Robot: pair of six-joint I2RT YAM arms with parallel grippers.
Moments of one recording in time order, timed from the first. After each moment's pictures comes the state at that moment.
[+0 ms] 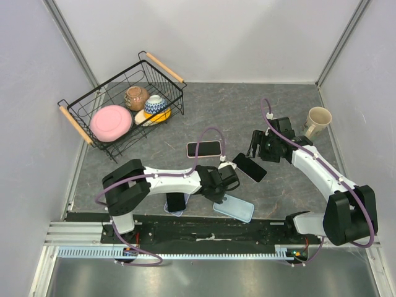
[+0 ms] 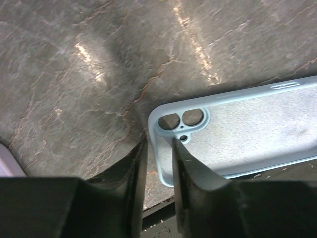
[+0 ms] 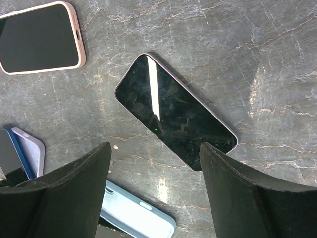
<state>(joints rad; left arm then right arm) -1.19 1.77 1.08 -0.48 -0.15 -0.65 0.25 1.30 0.89 -0.56 -0.15 0.44</state>
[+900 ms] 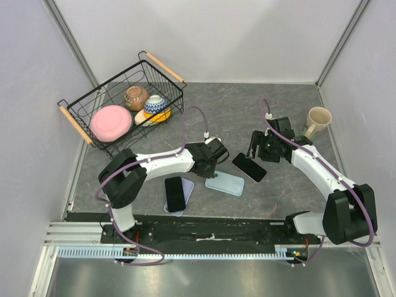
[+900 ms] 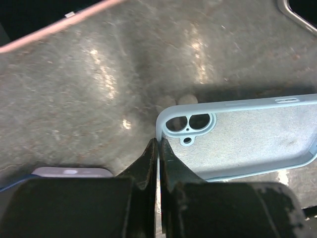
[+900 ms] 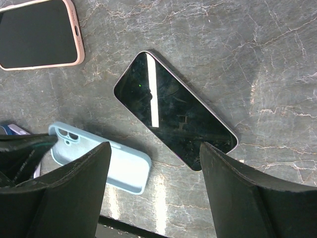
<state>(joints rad) -0.97 1.81 1.20 -0.56 -0.20 -0.64 0.25 1.31 0.89 -0.56 -0.16 0.42</state>
